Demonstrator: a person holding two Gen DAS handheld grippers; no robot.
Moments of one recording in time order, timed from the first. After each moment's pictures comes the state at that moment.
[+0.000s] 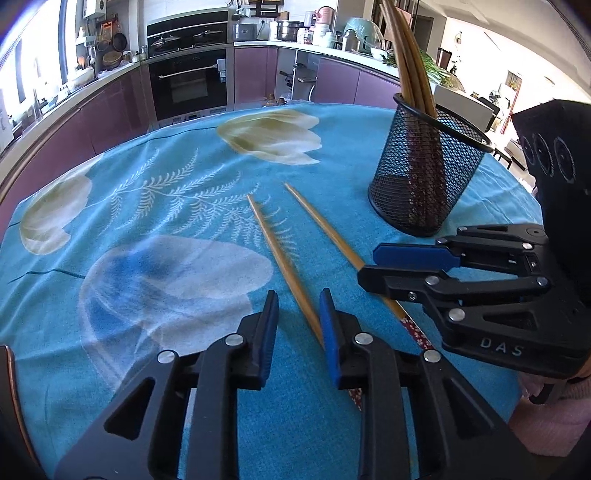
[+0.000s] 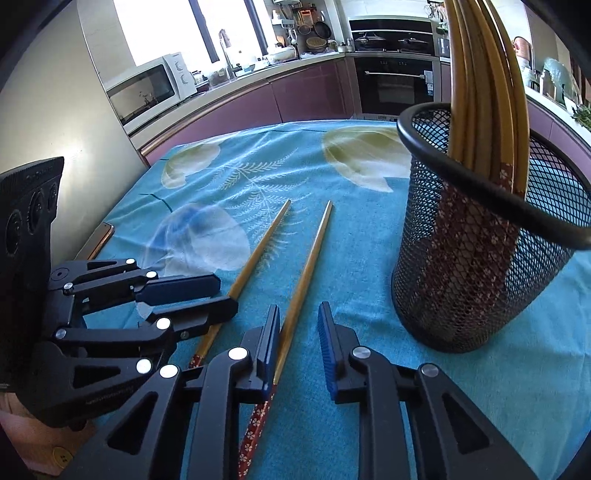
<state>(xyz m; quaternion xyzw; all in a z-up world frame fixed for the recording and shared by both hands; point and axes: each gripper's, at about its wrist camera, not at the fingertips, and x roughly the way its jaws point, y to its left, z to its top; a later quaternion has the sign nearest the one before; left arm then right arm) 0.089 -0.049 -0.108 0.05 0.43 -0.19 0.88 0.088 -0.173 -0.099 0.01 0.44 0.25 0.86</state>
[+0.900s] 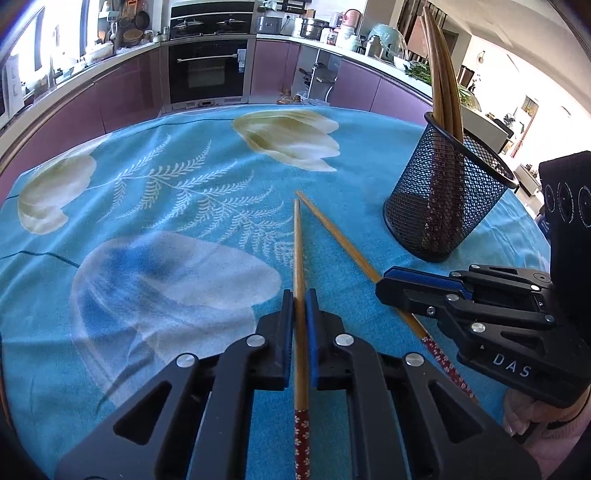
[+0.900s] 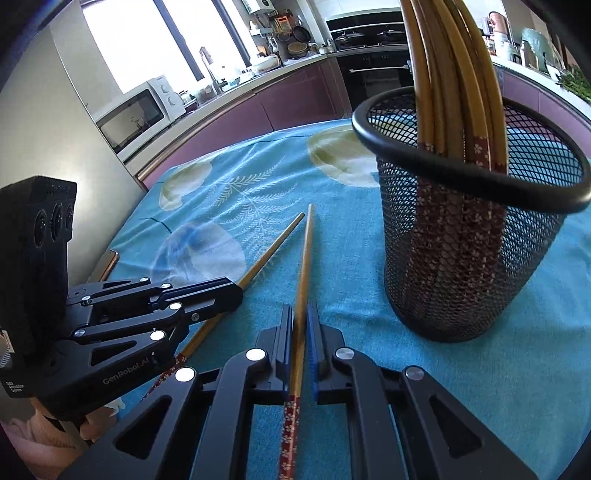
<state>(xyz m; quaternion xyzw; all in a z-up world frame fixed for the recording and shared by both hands) 0.103 -0.045 -0.112 0.00 0.45 -0.17 0.88 0.086 -0.188 -0.098 0.08 0.44 0.25 0.86</state>
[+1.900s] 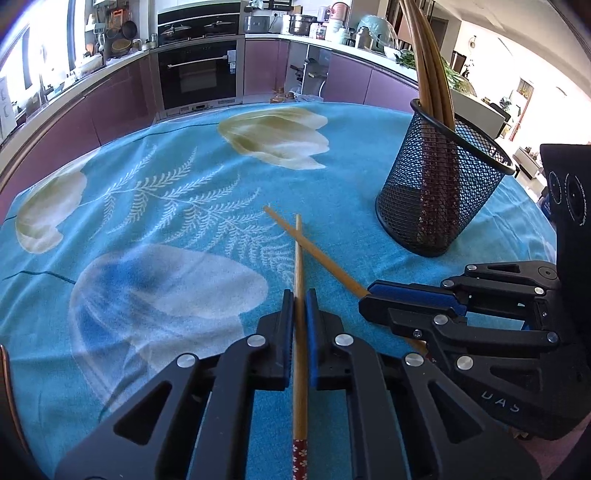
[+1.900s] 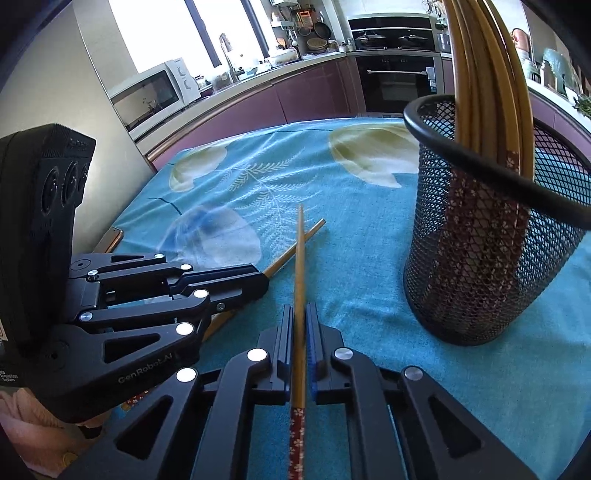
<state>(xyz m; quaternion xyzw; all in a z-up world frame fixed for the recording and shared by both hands) 0.109 -0.060 -0.113 0.03 0.45 -0.18 0.88 0.081 -0.174 -0.099 0.04 0.44 0.27 0.86</state>
